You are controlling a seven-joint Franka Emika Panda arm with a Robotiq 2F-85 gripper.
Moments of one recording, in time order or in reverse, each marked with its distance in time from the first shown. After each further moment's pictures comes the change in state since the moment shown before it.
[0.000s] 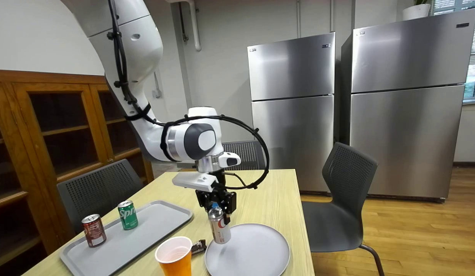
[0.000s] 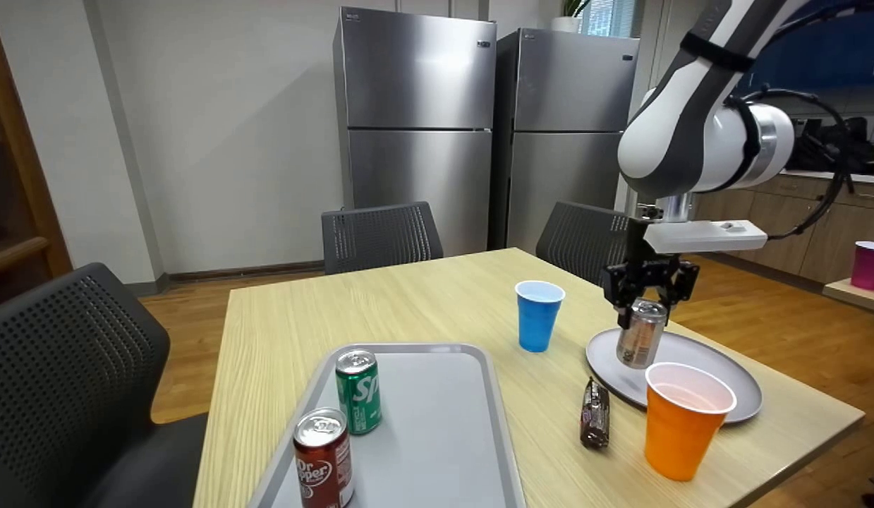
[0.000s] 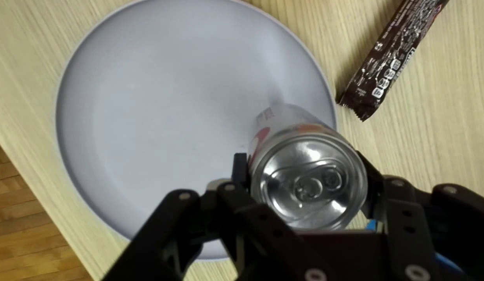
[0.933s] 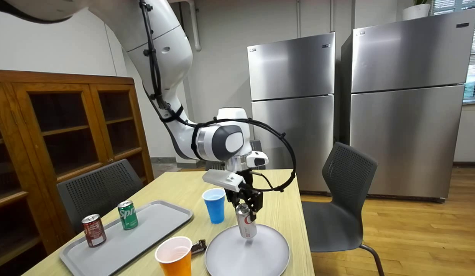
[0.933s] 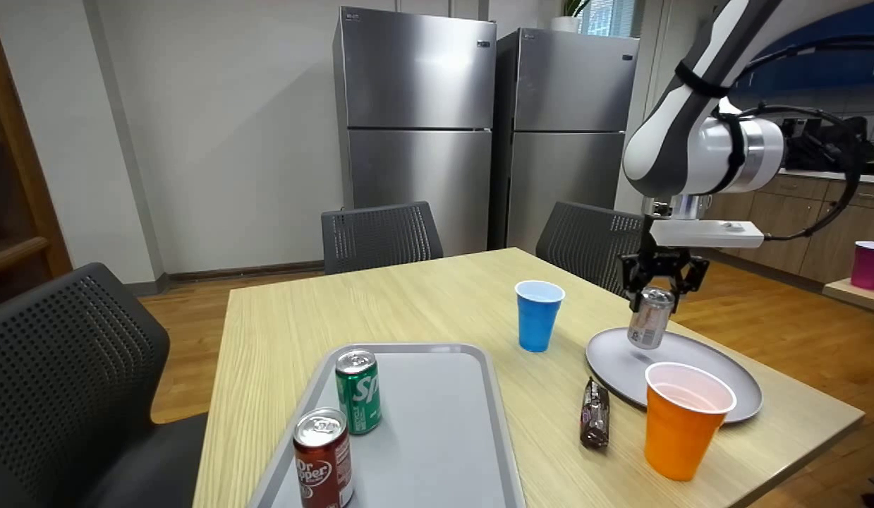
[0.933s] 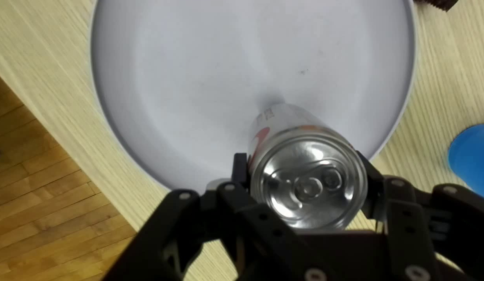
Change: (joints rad) arm -0.080 0.136 -0.037 0.182 0.085 -0.004 -0.026
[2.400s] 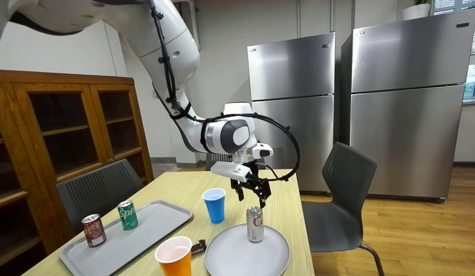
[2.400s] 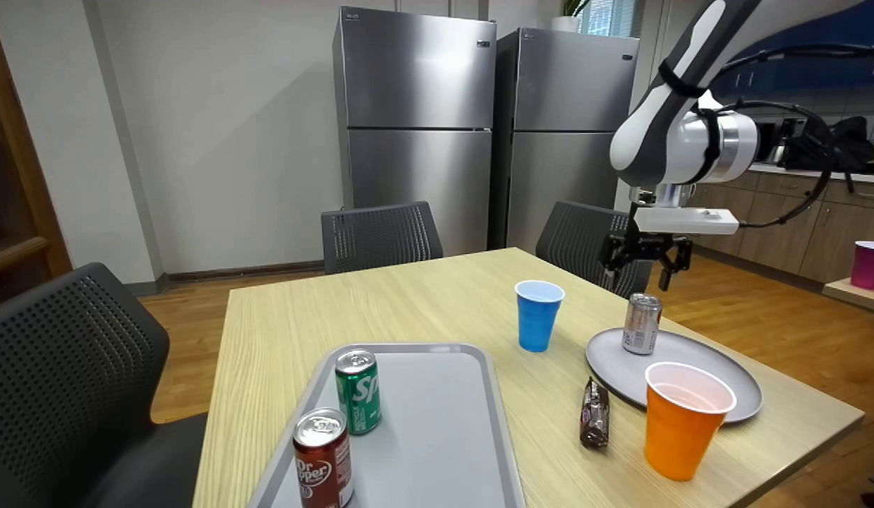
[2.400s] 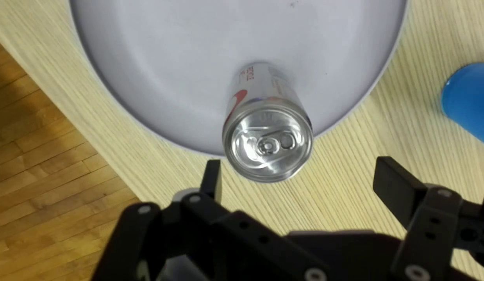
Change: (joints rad) arm 0.000 0.054 0.002 0.132 0.012 -0.030 0.000
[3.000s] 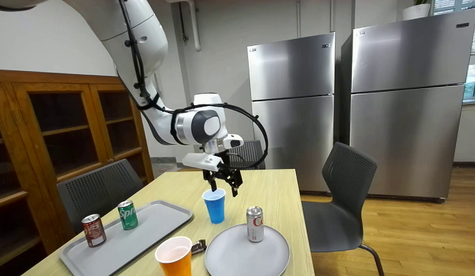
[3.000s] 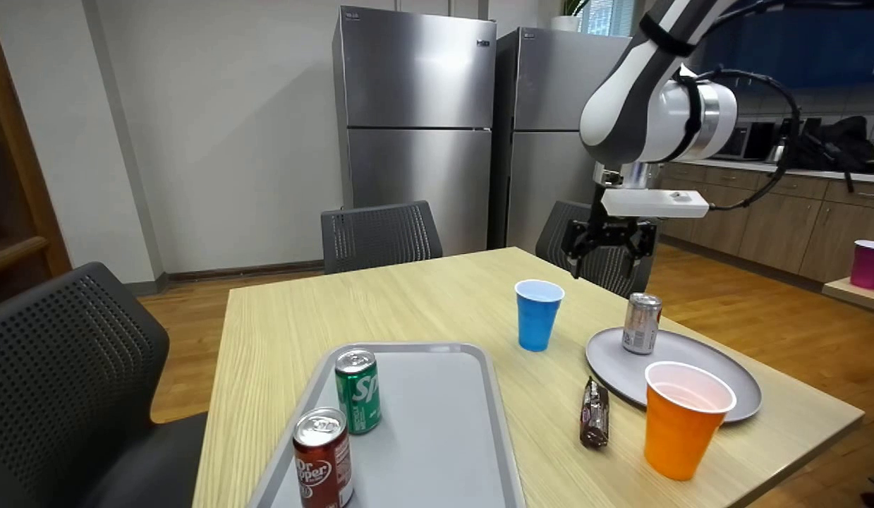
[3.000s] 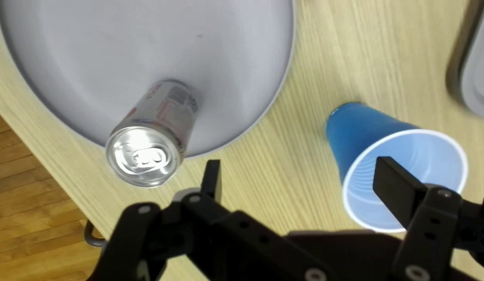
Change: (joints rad) arm 0.132 -0.131 0.021 -0.115 -0.007 0.017 0.018
